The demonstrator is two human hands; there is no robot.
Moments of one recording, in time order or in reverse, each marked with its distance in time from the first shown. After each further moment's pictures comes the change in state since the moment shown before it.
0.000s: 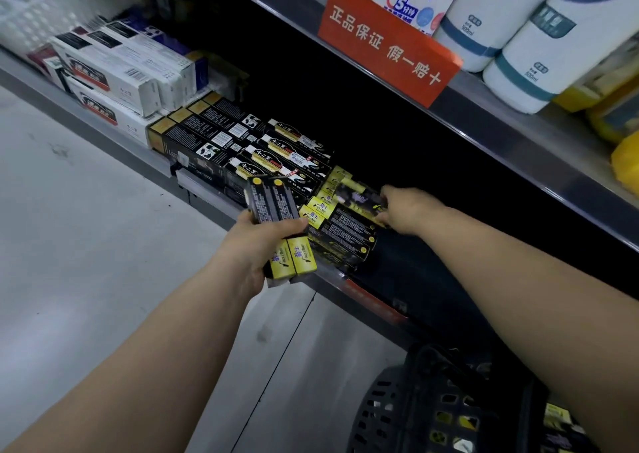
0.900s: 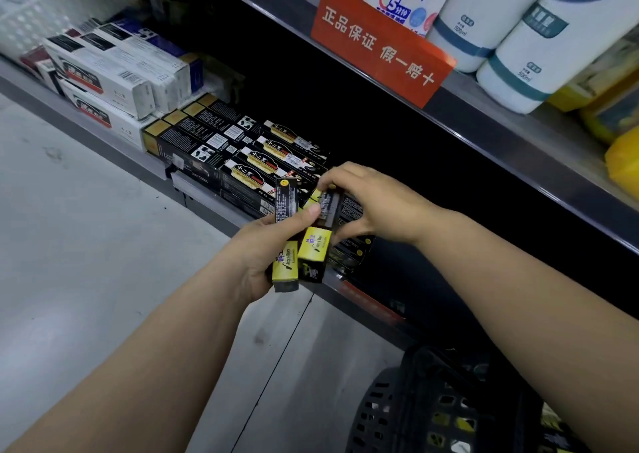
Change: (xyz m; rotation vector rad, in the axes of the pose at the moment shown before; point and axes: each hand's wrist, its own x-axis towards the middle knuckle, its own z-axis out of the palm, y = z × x) left_hand -0.012 0.005 0.012 -0.029 -0.213 -0.063; right_hand -0.048 -0.036 -0.034 0.237 0.198 -0.659
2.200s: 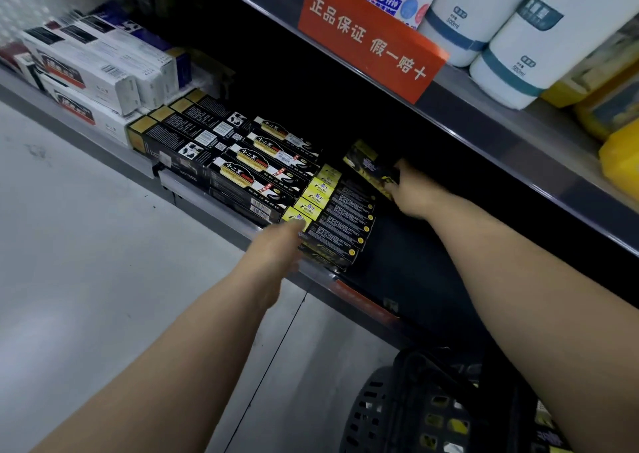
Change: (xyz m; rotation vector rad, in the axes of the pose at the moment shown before) left_hand 0.031 -0.022 0.014 0.327 0.263 0.061; right_hand 0.007 0.086 0.013 0.047 0.082 0.727
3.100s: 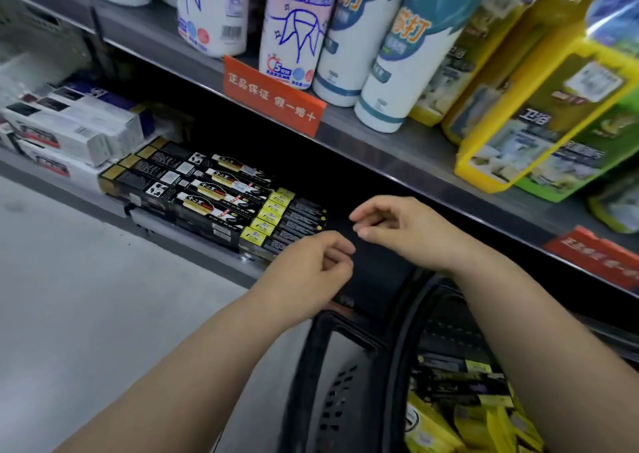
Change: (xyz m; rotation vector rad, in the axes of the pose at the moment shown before) left_hand -0.117 0.028 0.055 0.618 -0.357 0.623; right_hand -0.172 0.013 -0.083 0.508 -0.081 -0.257
